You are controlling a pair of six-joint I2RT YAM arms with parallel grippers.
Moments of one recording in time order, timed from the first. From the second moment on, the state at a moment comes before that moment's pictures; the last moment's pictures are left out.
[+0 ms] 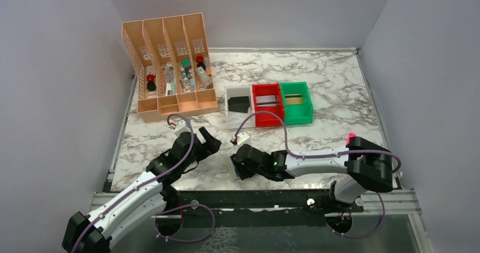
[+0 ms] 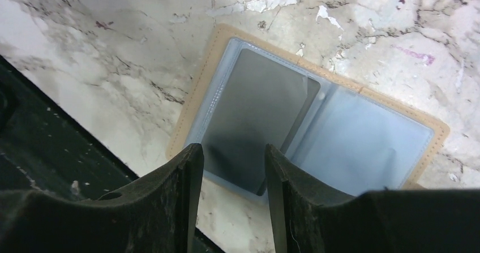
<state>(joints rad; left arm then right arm) -0.65 0.65 0.32 -0.28 -0.21 -0.96 1.29 1.54 0.79 -0.07 0.28 0.53</state>
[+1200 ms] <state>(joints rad) -0.65 0.73 0.28 -0.17 -0.08 -0.93 1.32 1.62 0.87 -0.15 0.40 0.60</state>
